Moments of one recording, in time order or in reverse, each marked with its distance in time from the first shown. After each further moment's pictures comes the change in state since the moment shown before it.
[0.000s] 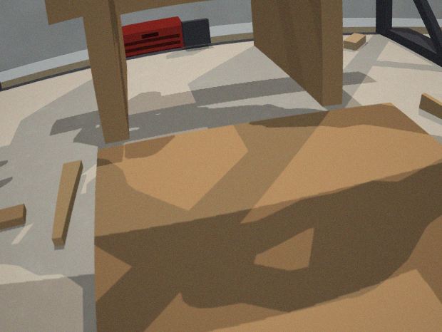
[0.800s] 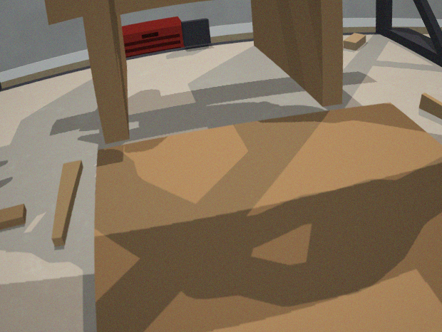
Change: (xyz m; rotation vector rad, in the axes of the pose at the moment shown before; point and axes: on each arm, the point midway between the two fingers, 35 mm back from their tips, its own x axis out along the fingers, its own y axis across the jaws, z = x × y) left arm 0.008 0.000 0.019 0.004 -0.006 -0.001; right arm 0.000 0.000 0.000 0.000 0.000 0.000
